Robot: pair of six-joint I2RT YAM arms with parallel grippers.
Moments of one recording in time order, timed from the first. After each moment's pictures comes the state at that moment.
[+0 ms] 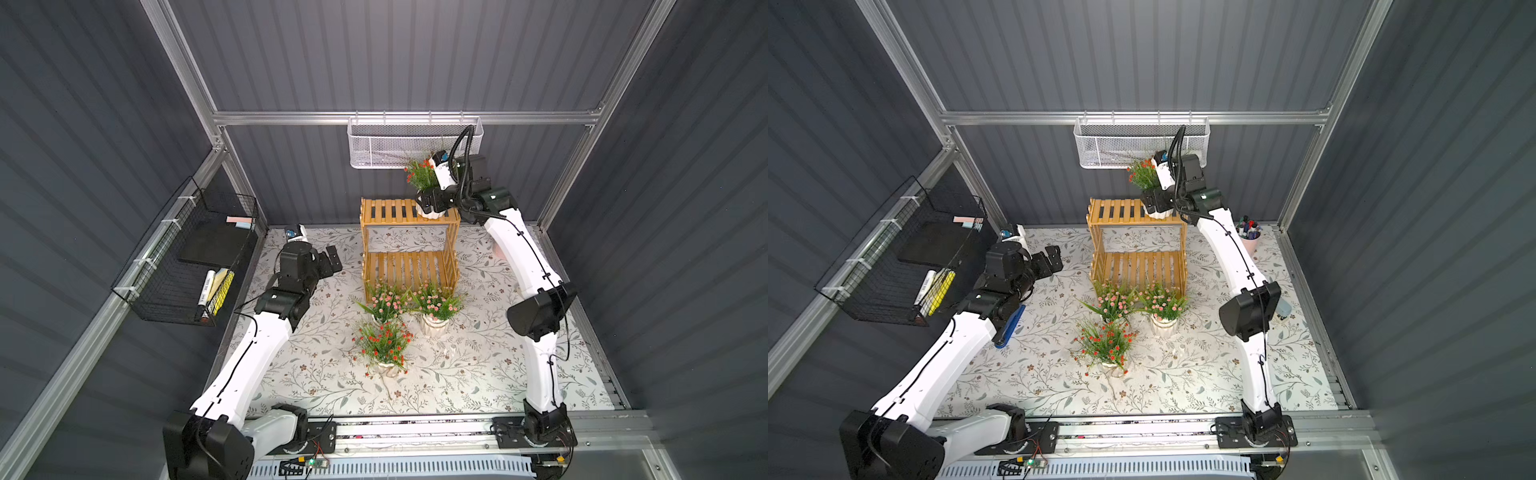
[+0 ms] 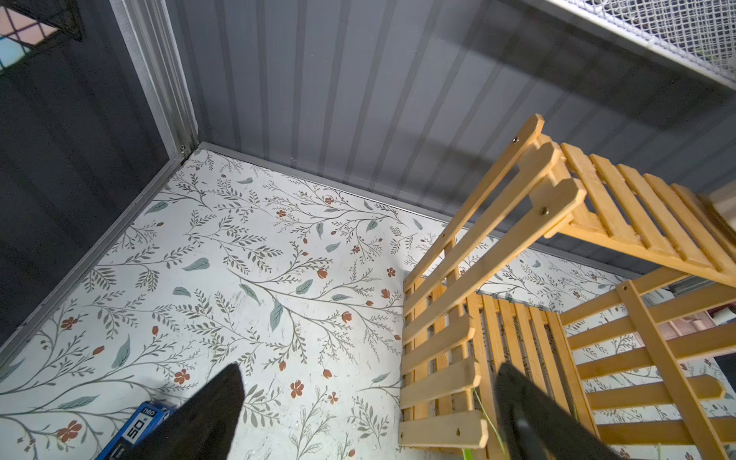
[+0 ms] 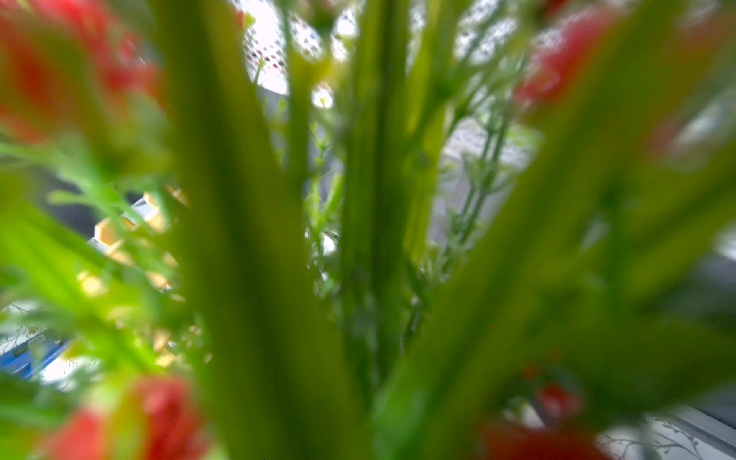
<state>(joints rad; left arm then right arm) -0.20 1.16 1.03 -0.28 -0.19 -0.38 0.39 2.20 2.52 -0.81 -0.16 -0.06</state>
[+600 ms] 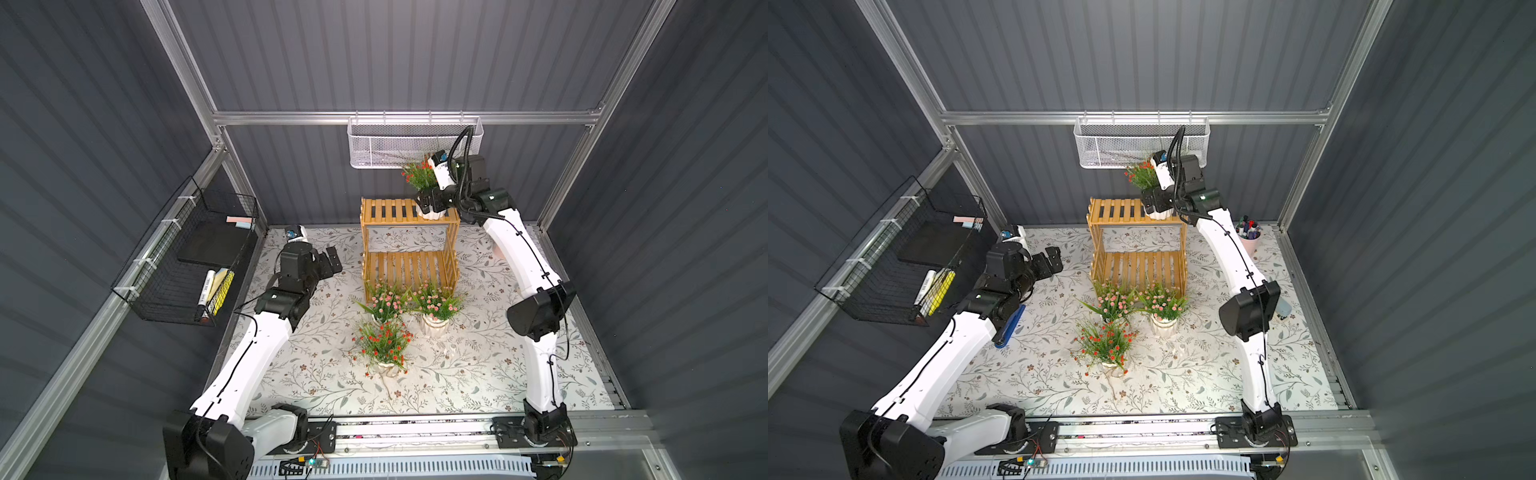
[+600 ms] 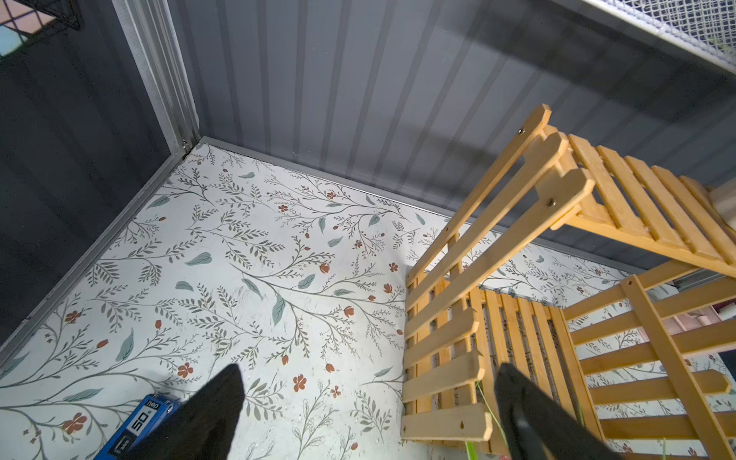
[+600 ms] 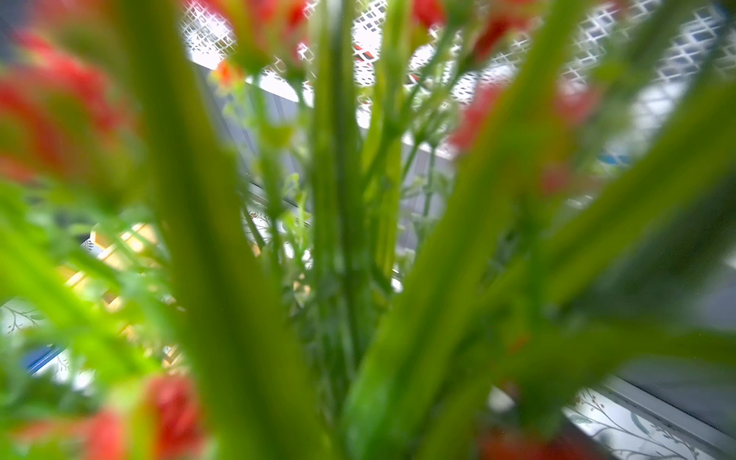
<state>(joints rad) -0.20 1.16 1.03 -0.30 -0.19 -0.38 0.39 2.19 2.49 -0.76 -0.16 -0.07</state>
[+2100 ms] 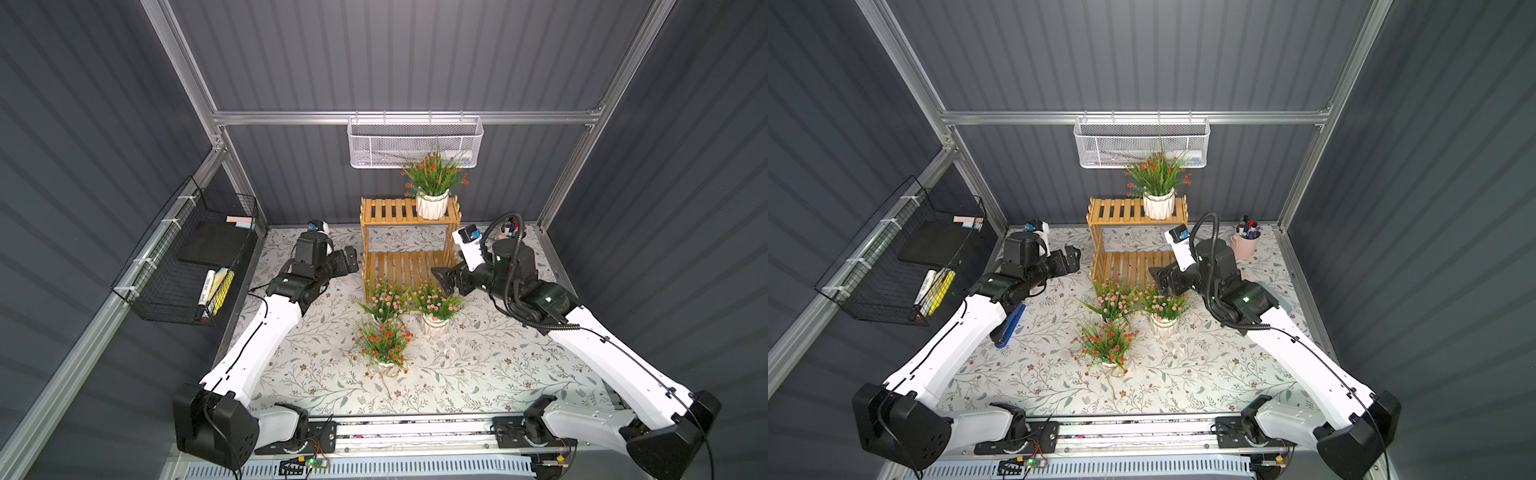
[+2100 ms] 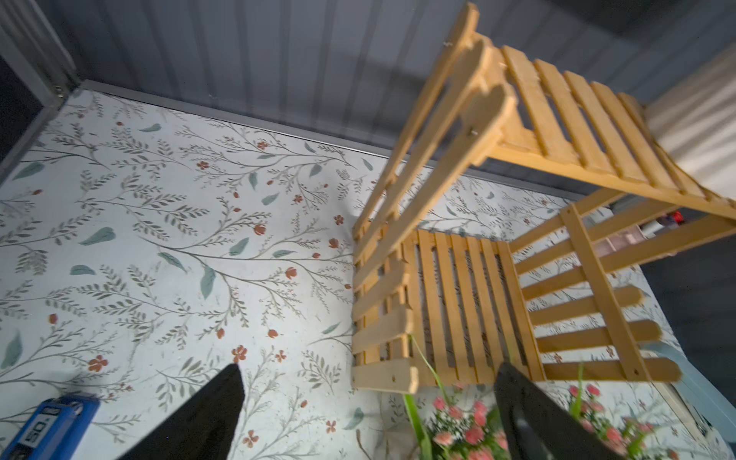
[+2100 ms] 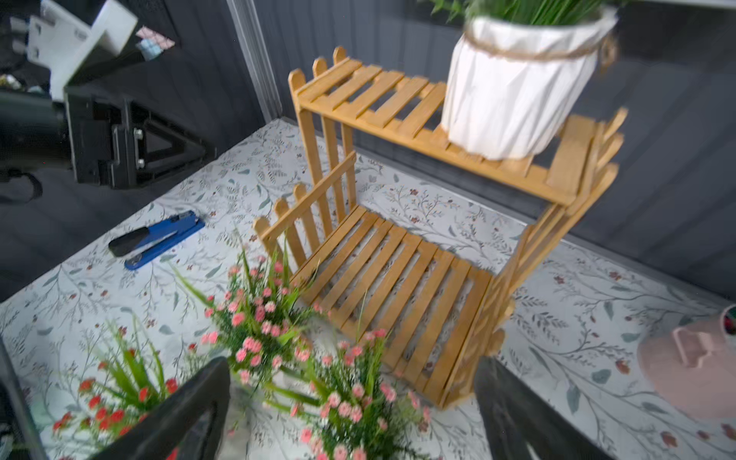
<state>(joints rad) -0.32 1.28 1.17 -0.44 -0.06 -0.40 0.62 1.13 1.14 -0.44 -0.05 0.03</state>
